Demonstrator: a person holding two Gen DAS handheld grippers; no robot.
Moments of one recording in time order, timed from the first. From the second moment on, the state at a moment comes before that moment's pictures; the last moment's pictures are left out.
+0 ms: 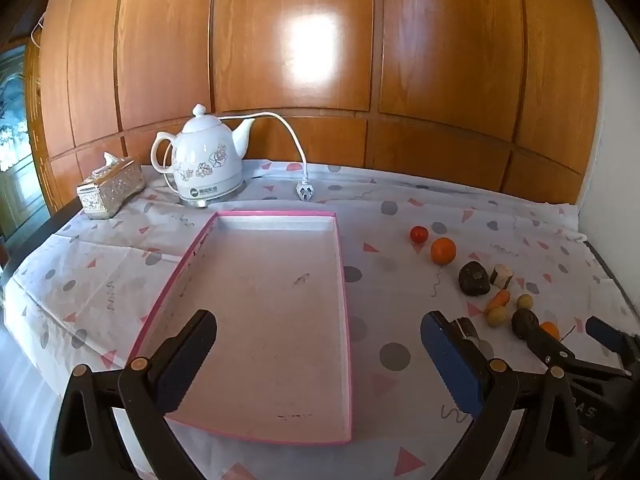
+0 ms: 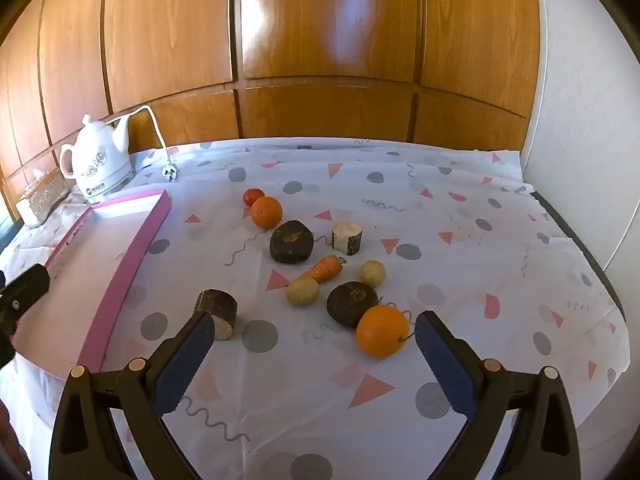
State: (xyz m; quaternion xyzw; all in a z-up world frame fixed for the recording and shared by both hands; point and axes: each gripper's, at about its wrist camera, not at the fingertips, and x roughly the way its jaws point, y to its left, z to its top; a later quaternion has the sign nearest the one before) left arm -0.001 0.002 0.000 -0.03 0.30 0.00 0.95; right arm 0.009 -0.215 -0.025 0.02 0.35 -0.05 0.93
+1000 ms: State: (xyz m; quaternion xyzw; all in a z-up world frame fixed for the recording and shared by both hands) left arm 0.001 -0.001 -0.013 -0.03 0.32 -0.02 0.95; right arm 0.009 -0.213 -0.027 0.01 0.35 -0.03 0.94
